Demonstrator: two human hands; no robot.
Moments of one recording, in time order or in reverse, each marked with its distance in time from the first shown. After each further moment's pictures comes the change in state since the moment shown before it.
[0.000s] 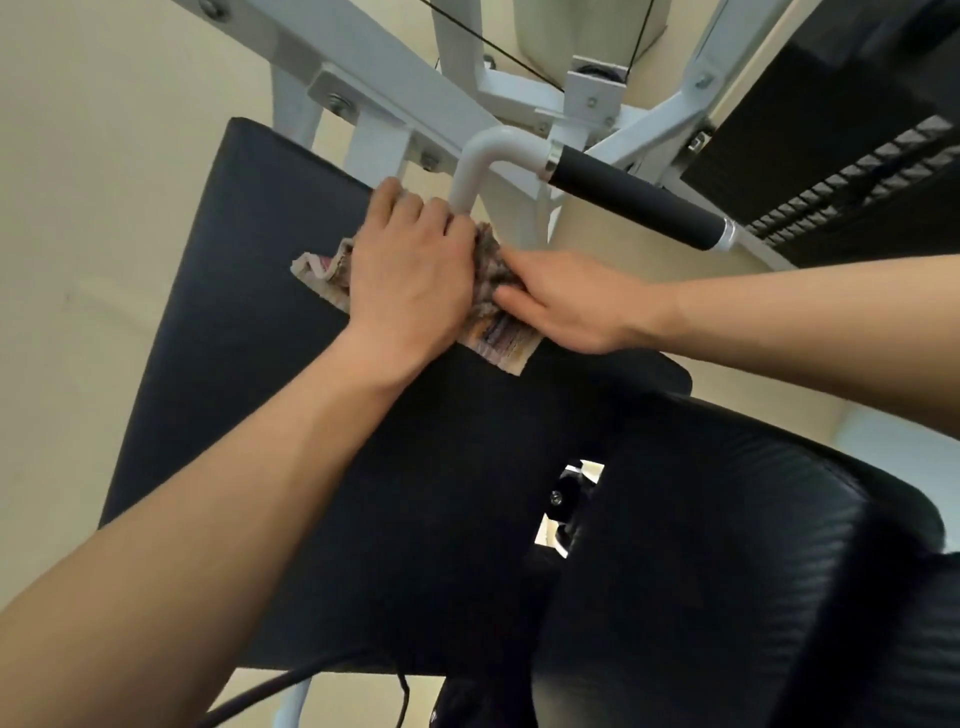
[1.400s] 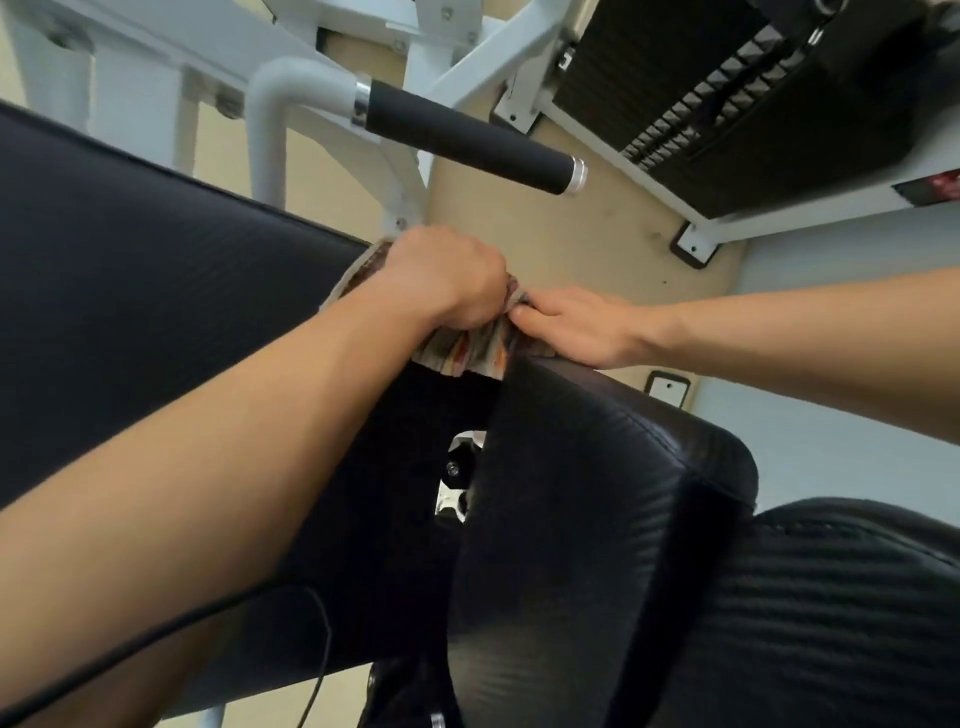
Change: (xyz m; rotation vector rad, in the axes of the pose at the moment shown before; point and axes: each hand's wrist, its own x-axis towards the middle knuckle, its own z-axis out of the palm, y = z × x) left_hand 0.063 0.144 0.008 -0.186 -0.622 0.406; right_hand -0.102 0.072 0.011 0.282 -0.235 0.528
